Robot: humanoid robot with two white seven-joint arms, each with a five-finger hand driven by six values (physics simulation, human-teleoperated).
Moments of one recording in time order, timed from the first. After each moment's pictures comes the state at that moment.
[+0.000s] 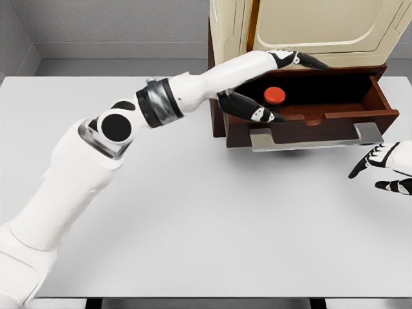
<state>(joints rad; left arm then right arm) -0.73 0.22 -0.62 -1.63 0.07 -0.18 -0.50 0.16 -1.11 -0.12 -1.76 -0.03 -0.61 0.61</state>
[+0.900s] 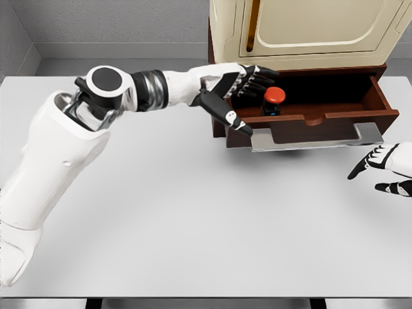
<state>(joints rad) -0.84 0.24 -0.62 -1.56 0.39 0.59 -0.61 0.17 -1.11 -0.12 -1.76 -0.03 -0.61 0.61</state>
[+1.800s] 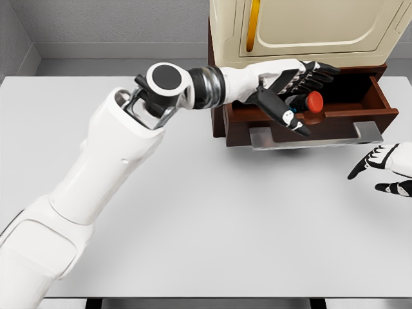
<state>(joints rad) -0.88 0.01 -0.63 -1.47 0.25 0.56 -0.61 0.17 -1.11 -0.12 -1.76 -0.03 -0.61 0.61</state>
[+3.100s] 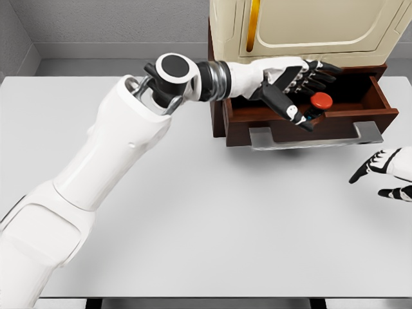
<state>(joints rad) -0.96 0.00 -0.68 -1.31 0.38 0.52 -0.61 0.21 -1.13 -0.13 -1.76 -0.03 -0.61 0.61</state>
